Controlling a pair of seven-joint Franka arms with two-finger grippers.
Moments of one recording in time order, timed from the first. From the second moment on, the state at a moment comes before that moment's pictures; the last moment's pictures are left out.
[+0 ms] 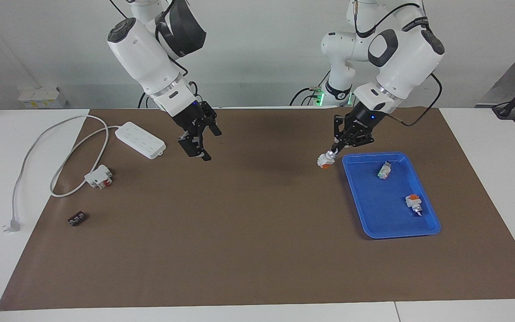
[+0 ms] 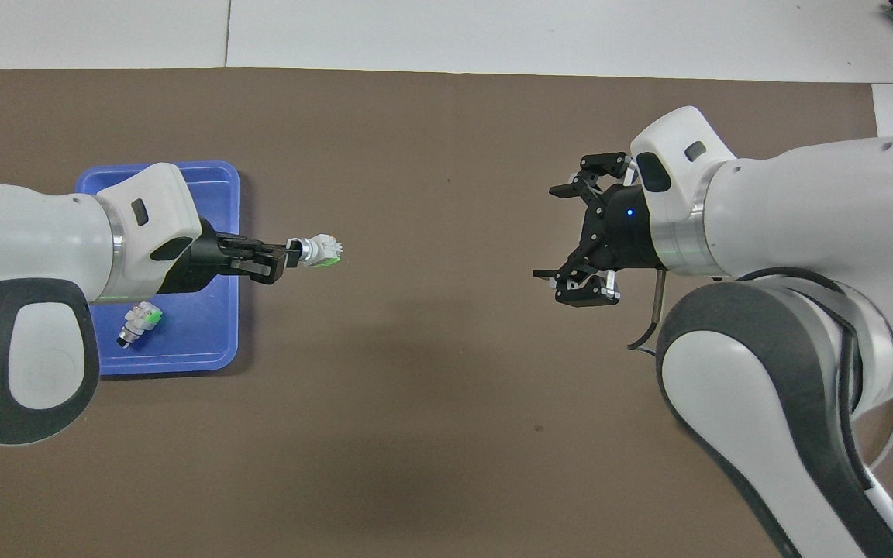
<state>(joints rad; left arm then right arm) -0.19 -0.09 -0.01 -1.99 -0.38 2.06 0.31 0.14 0.03 0.14 -1.80 0.34 2.08 -1.15</state>
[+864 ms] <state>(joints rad) -0.03 -0.10 -0.01 -2.07 -0.07 1.96 0.19 0.04 0.03 0.14 -1.69 0.07 2.00 -0.50</state>
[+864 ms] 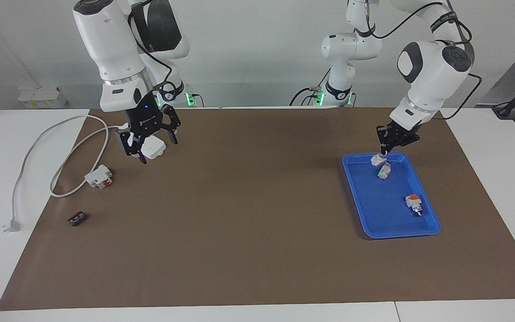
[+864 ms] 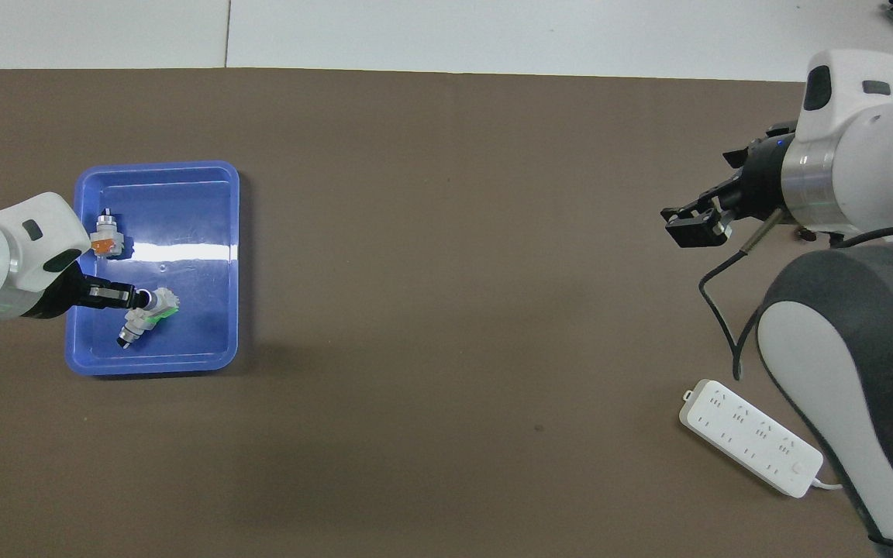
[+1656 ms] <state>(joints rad) -0.03 -0.02 -0.01 -1.63 -0.07 1.55 0.17 -0.03 0.02 0.11 -1.63 0.01 1.84 -0.02</state>
